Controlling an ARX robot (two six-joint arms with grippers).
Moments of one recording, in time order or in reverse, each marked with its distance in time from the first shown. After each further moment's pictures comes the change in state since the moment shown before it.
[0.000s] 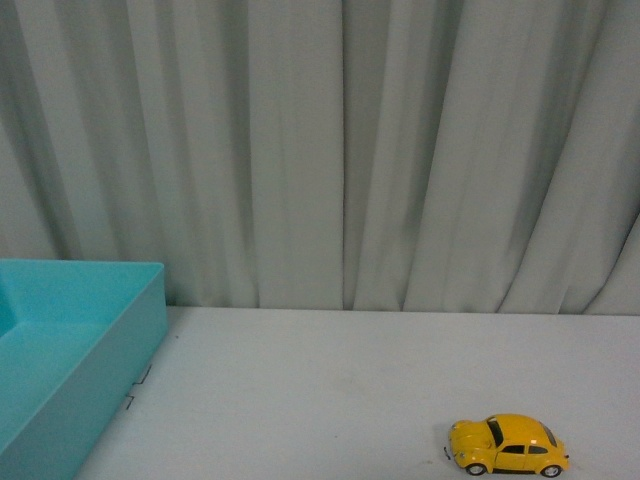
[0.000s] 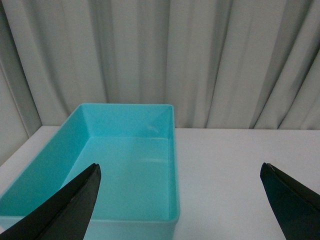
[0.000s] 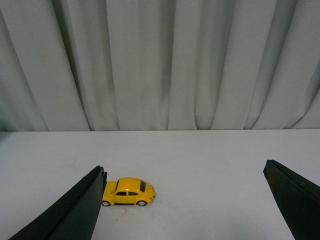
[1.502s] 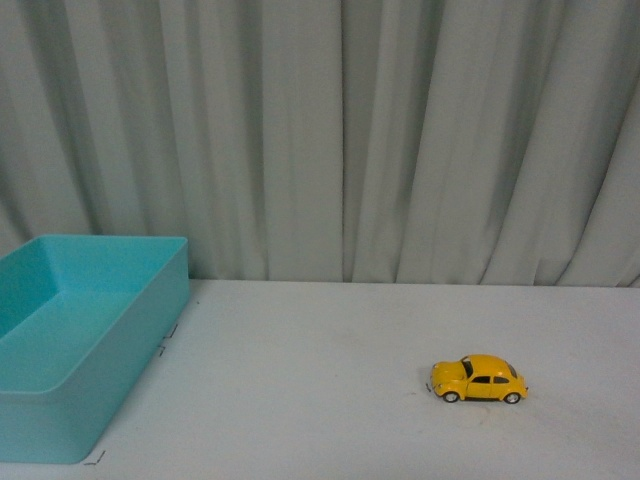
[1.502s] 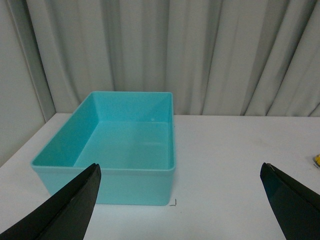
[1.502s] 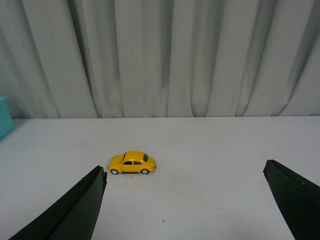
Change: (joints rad) left arm 0.000 0.000 0.000 0.001 0.000 0.000; right arm 0.000 0.000 0.000 0.000 0.000 0.000
